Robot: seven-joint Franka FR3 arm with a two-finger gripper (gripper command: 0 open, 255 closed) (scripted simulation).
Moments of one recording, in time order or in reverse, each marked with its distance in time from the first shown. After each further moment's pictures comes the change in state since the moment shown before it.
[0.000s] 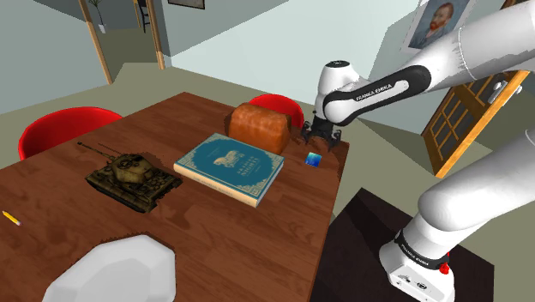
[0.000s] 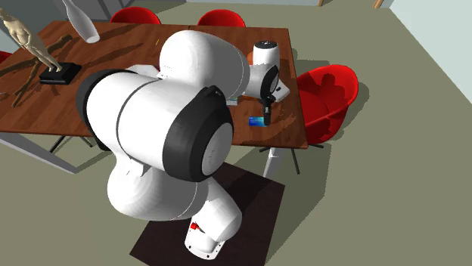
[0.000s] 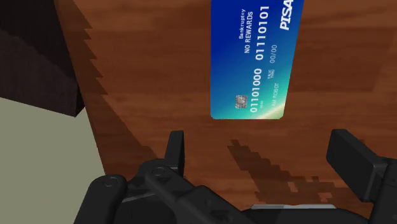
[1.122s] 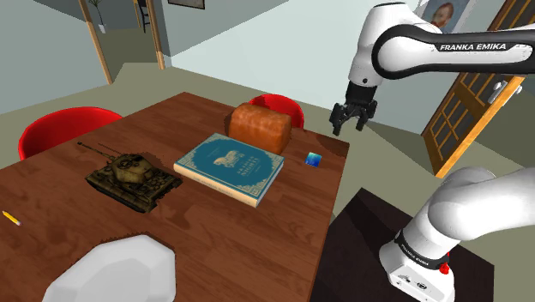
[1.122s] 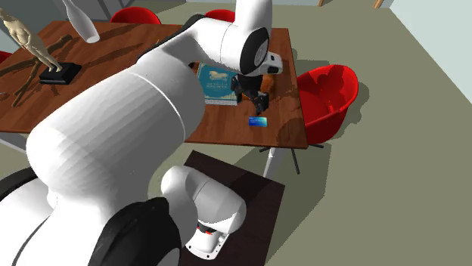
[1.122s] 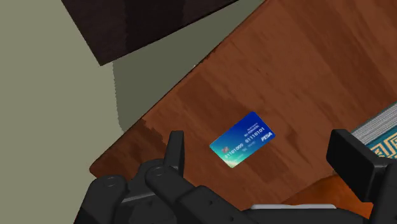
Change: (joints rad) arm 0.278 -0.449 -0.217 0.042 0.124 -0.563 -0.853
